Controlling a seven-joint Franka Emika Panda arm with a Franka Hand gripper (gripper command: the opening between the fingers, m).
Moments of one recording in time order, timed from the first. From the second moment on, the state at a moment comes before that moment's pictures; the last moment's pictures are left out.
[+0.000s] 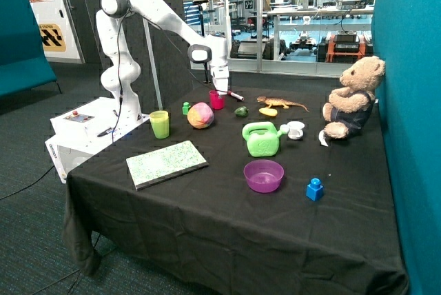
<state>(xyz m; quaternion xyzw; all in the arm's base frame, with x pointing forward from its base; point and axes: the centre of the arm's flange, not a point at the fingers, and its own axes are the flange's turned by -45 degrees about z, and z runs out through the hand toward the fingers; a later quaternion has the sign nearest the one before) 0.464 0.152 0.330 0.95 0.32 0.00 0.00</state>
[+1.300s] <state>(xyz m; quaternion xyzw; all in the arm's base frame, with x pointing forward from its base) 0.472 0.131 0.373 0.95 0.30 0.00 0.00</state>
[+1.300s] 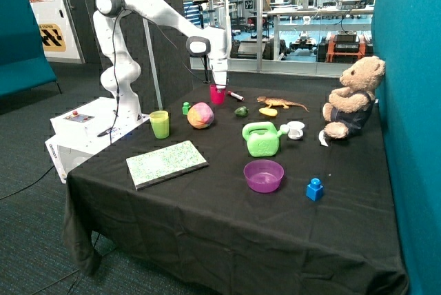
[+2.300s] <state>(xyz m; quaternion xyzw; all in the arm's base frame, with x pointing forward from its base) 0.476 0.048 0.443 0.98 0.22 0.00 0.00</state>
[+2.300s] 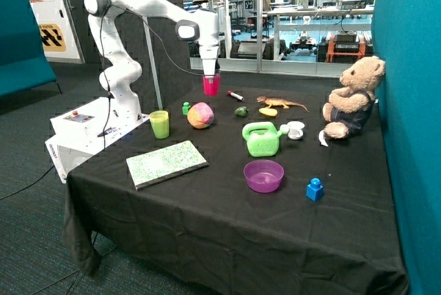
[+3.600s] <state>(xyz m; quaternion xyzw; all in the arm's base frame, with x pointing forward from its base) 0.433 -0.097 0.469 0.99 0.11 0.00 0.00</state>
